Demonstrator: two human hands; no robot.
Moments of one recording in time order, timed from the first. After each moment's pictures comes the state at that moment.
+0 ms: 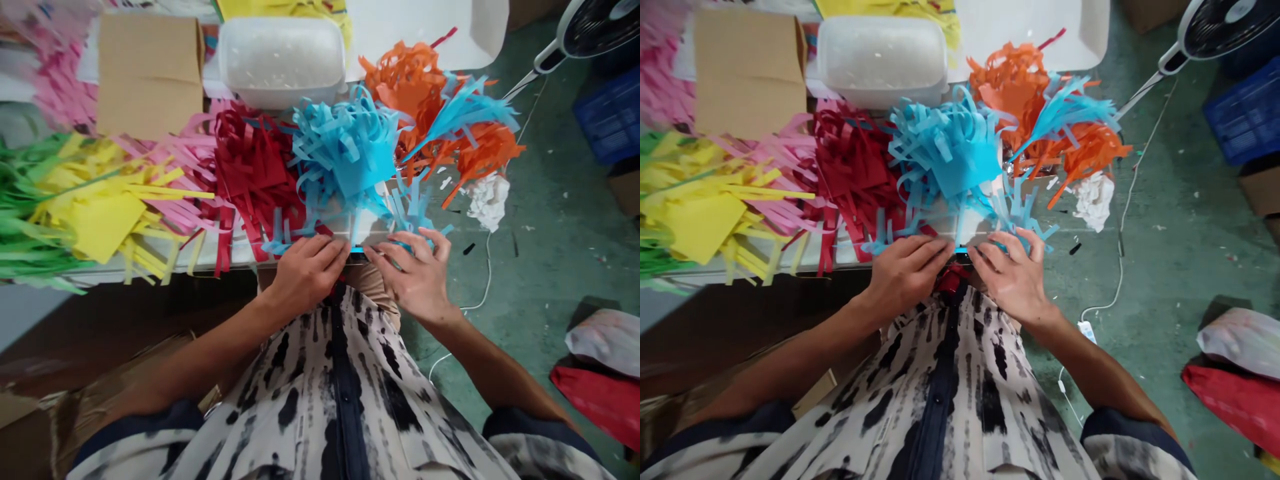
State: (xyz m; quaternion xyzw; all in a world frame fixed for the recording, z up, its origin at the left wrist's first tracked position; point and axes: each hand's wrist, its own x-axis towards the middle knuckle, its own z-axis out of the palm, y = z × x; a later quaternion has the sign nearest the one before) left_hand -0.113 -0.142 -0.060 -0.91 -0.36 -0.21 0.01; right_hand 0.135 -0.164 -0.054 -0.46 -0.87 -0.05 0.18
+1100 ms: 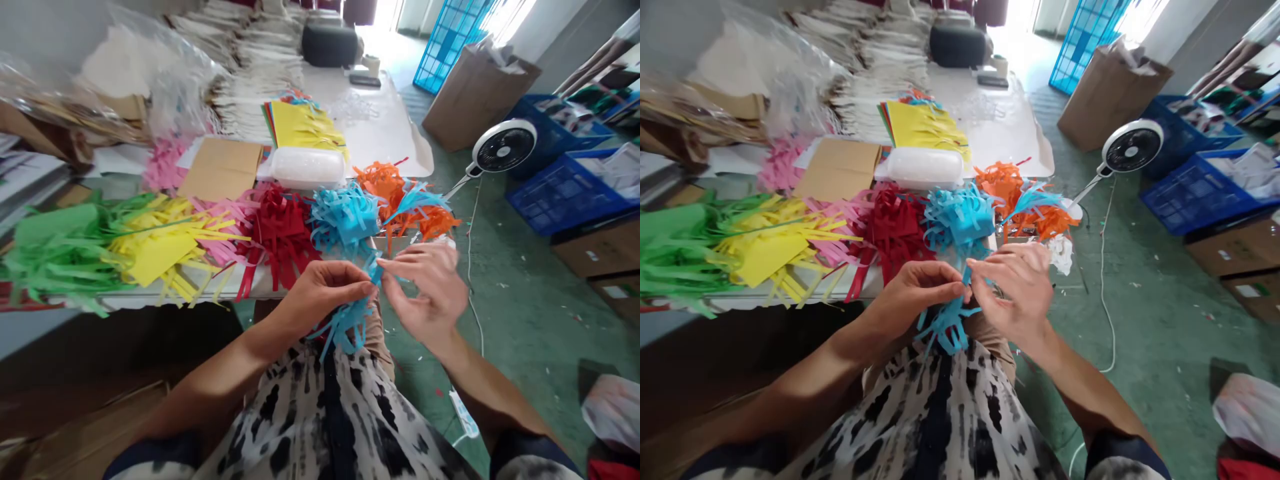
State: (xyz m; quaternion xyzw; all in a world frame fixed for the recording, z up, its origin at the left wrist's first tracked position) left_hand -0.090 -0.143 0.033 -0.45 -0.36 -0.38 -0.73; right_hand 0.110 -0.149 0.035 -0.42 -0.77 -0.03 0.48
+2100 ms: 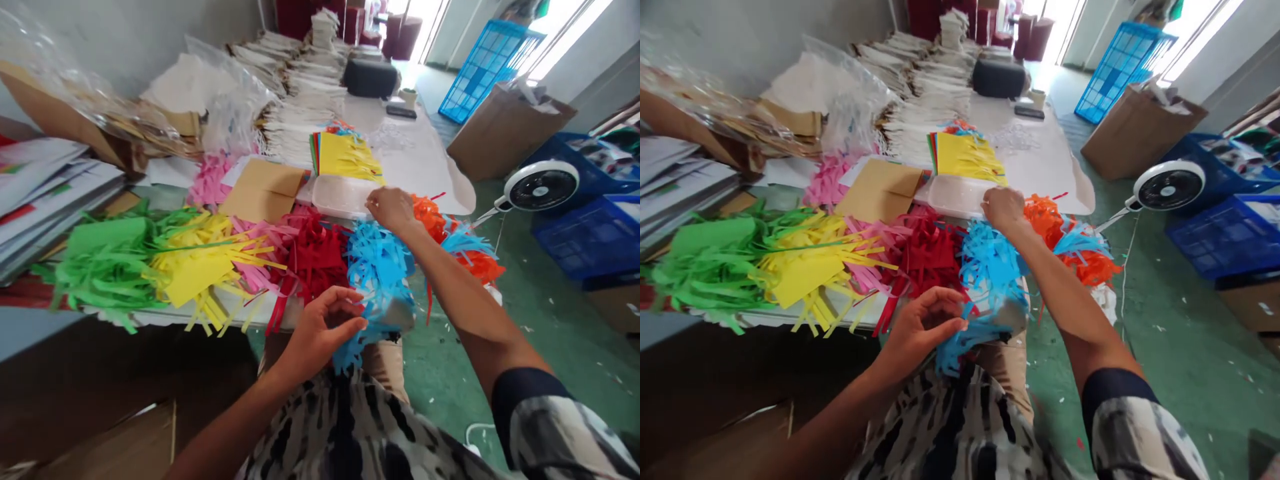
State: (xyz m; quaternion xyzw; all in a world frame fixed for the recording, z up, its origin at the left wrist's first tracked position) left_hand -0.149 -0.136 -0.011 -0.44 -0.45 -0.48 -0.61; right_hand 0.011 0.117 0.030 -0.60 -0.79 0.02 0.09
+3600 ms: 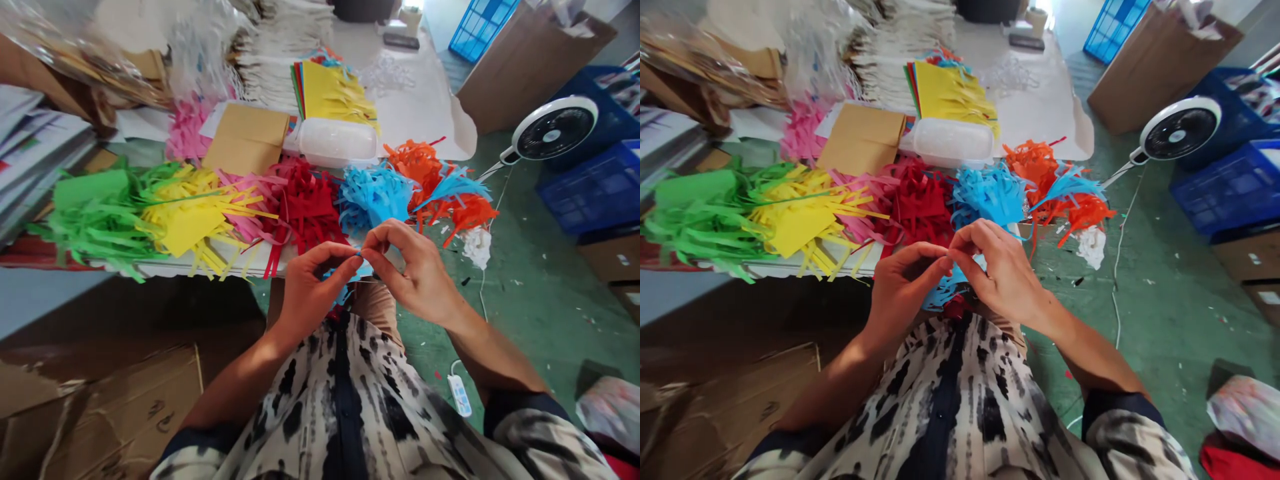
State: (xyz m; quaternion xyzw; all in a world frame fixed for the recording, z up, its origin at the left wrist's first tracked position) left_hand -0.126 -0.173 0.026 -0.50 -0.49 -0.53 -0.48; right_hand 0.052 -0.126 0.058 -0.37 -0.82 0.27 0.34
